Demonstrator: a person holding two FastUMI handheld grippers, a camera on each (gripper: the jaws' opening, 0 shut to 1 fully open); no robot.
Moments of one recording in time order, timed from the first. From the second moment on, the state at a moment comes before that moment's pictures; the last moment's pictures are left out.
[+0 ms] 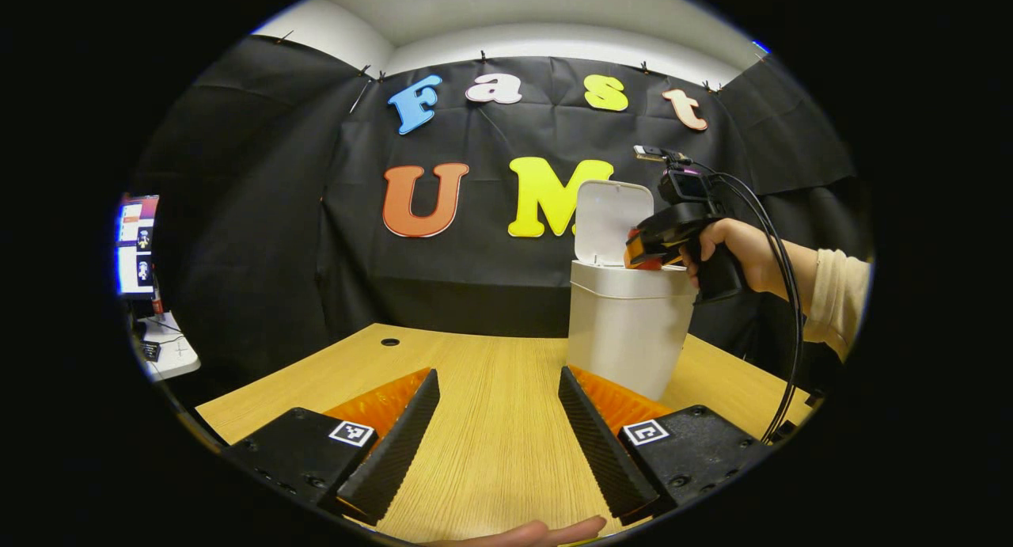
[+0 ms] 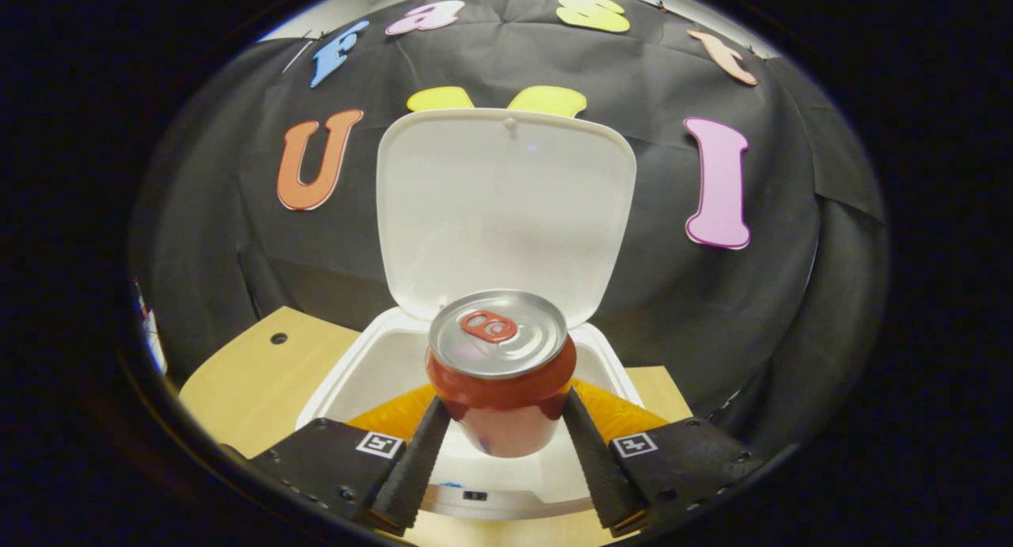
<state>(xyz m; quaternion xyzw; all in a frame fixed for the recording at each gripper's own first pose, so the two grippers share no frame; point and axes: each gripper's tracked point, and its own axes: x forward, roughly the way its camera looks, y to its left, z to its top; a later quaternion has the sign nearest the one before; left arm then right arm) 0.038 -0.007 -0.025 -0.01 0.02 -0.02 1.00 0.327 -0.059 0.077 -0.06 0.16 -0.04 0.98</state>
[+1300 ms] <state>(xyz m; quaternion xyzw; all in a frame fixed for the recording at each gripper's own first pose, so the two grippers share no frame) 0.018 0.008 -0.003 -0.03 0.01 -0.02 1.00 0.262 -0.030 0.248 -0.05 0.02 -0.04 1.00</state>
